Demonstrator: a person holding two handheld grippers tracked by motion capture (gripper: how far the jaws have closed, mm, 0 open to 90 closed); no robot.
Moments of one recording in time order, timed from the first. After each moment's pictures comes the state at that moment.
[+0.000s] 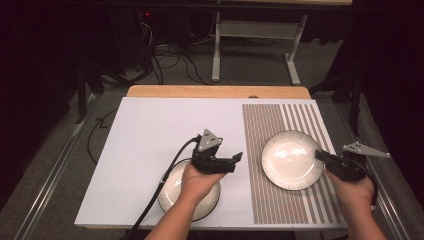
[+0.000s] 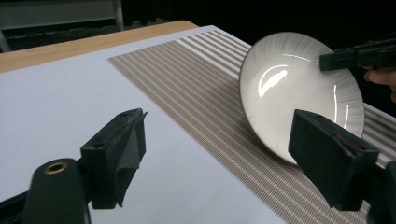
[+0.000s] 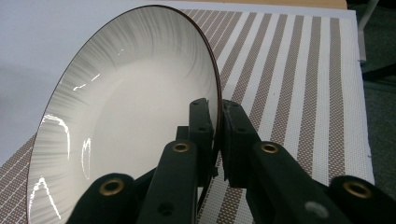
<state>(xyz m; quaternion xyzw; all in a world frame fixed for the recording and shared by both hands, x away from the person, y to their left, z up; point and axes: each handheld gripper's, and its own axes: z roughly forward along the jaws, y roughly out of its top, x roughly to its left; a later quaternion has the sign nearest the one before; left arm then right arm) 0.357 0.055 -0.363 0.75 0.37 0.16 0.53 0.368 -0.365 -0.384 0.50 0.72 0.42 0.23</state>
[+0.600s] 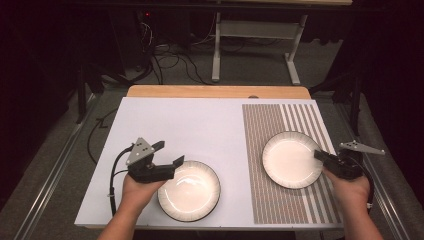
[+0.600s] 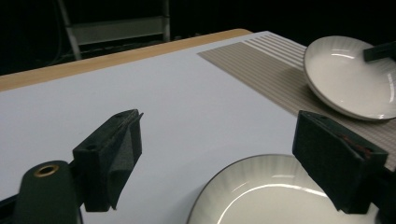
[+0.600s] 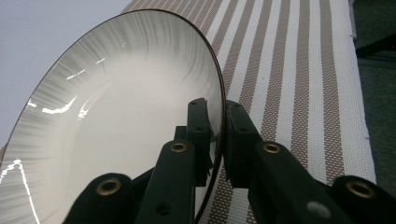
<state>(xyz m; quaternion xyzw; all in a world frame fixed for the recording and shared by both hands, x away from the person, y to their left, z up) 0.319 0.198 -0.369 0.72 0.39 0.23 0.52 0.378 -0.364 -0.393 0.53 0.71 0.40 0.22</state>
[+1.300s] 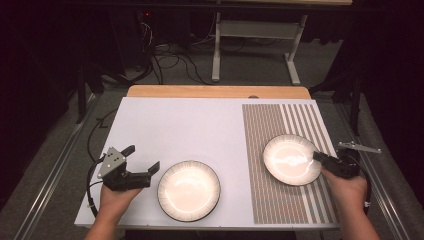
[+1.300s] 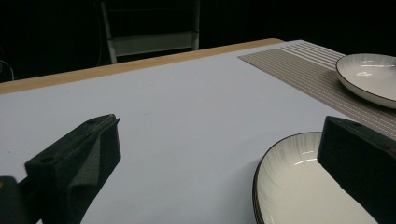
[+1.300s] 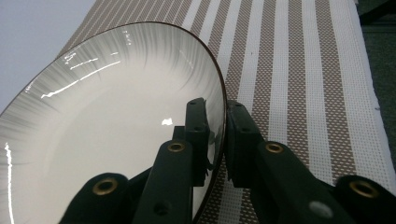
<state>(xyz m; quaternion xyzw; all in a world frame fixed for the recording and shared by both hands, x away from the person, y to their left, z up) 0.303 0.249 -0.388 0.69 0.41 0.28 0.53 0.390 -0.371 -0.410 0.58 0.69 0.39 0.19</state>
